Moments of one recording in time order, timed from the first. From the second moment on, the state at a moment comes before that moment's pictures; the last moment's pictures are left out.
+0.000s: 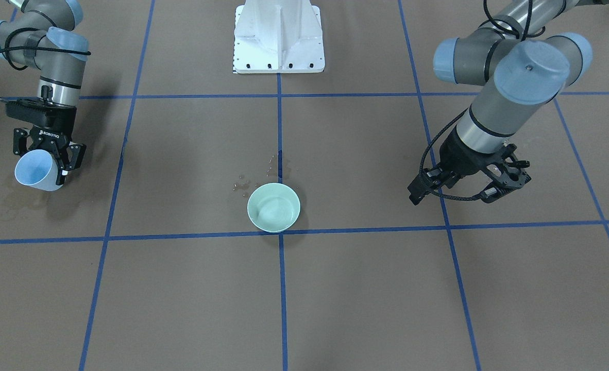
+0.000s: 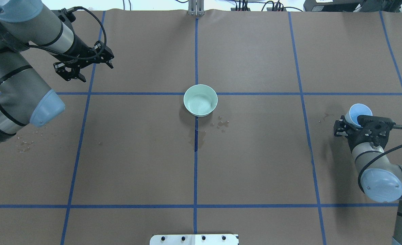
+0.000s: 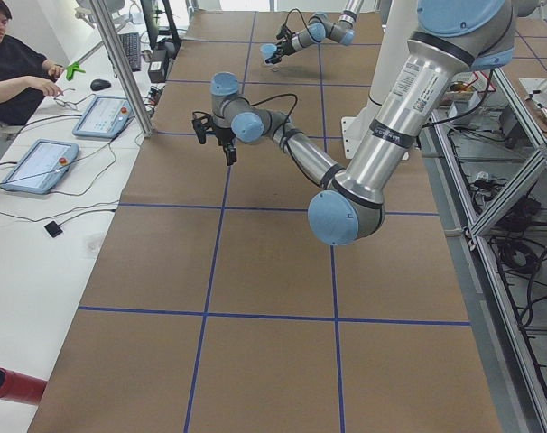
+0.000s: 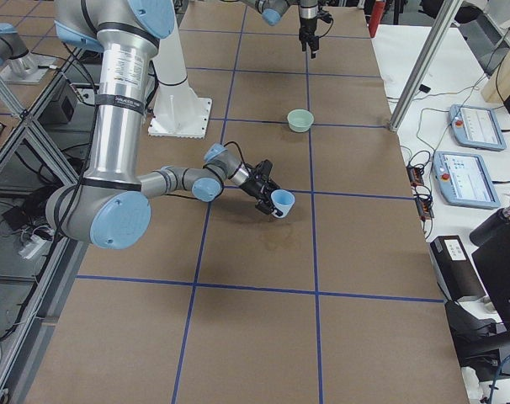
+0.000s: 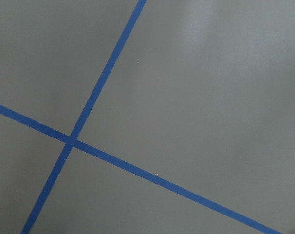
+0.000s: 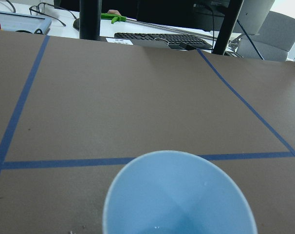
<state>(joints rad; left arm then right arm) -0.92 -2.07 -1.69 -1.73 -2.13 -1.39 0.40 -1.78 1.84 -0.91 0.87 1.36</state>
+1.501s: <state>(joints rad) -0.97 -1.86 -1.89 -1.72 -2.14 -1.01 0.39 -1.21 1.91 -1.03 1.29 0.63</state>
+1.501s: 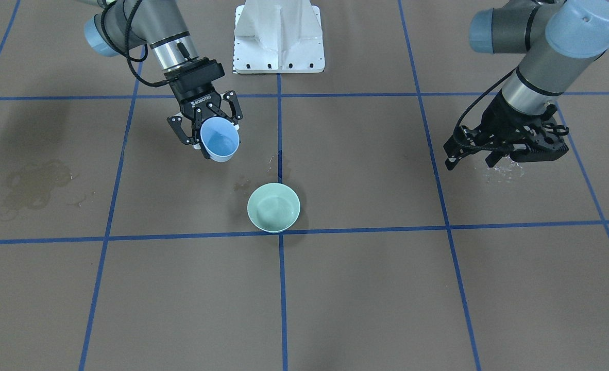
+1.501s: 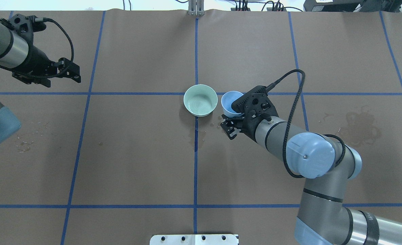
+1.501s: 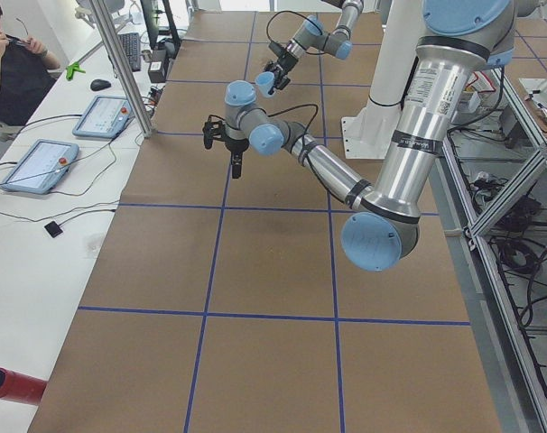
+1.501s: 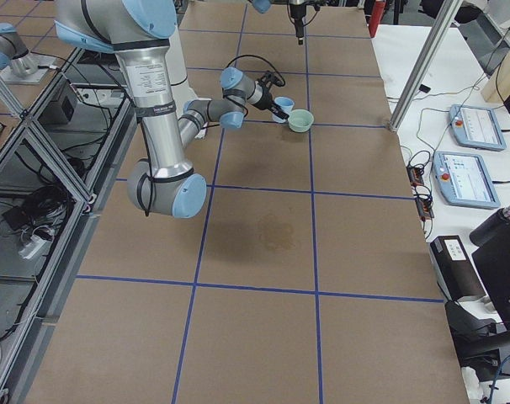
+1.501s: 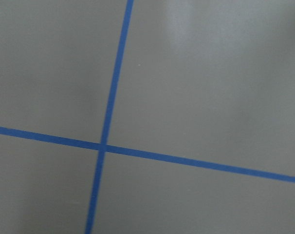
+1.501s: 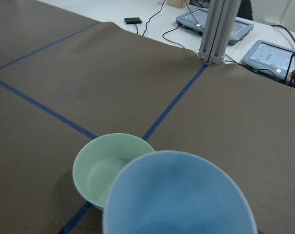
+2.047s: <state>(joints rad) -0.97 -1.84 -1.89 -1.72 -2.14 -0.99 0.46 -1.08 1.82 -1.23 1.49 0.59</state>
